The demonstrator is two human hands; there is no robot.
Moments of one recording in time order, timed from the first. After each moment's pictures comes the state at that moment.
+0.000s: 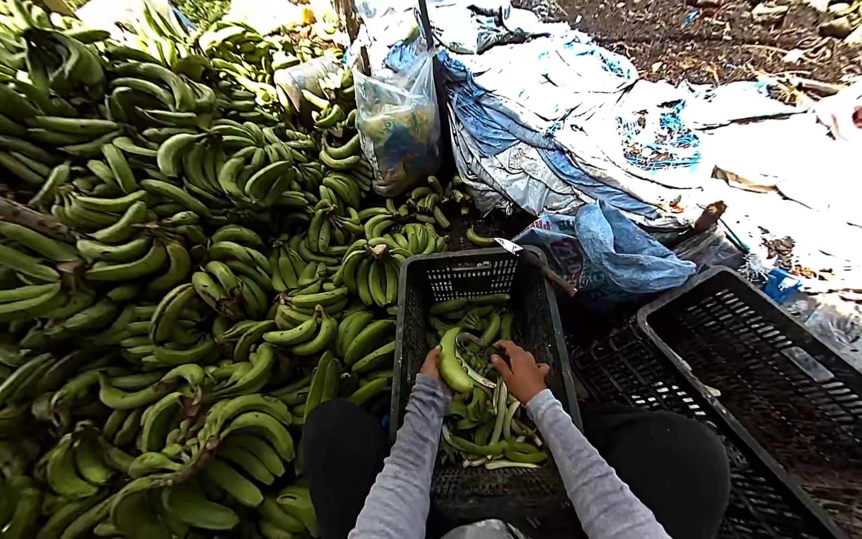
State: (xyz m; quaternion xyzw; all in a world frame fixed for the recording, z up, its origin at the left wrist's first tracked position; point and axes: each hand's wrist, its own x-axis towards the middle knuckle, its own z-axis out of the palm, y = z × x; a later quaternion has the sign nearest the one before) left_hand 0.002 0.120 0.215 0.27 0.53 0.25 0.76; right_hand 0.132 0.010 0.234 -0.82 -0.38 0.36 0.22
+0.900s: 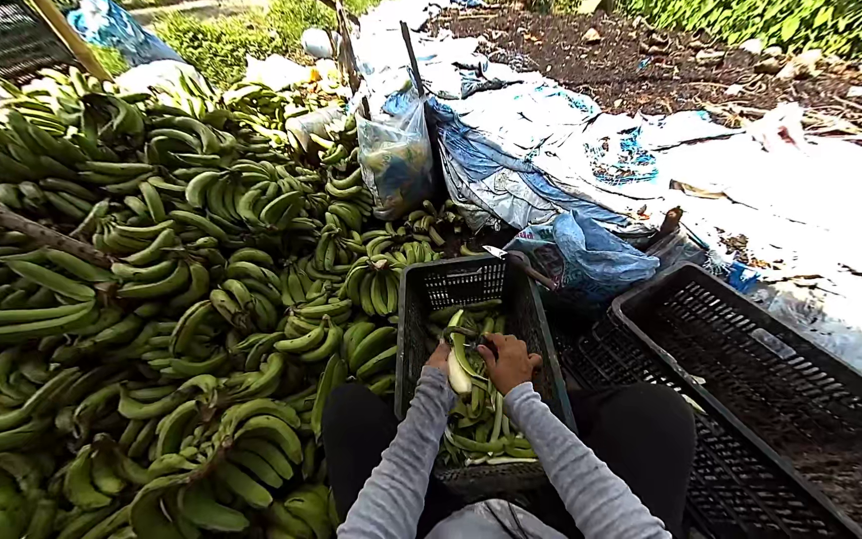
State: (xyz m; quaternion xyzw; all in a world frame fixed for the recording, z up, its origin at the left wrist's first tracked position) left_hand -0.011 0.087 0.273 0.46 0.49 0.18 0.72; right_hand 0.088 -0.007 0.264 -0.87 -0.34 0.18 0.30
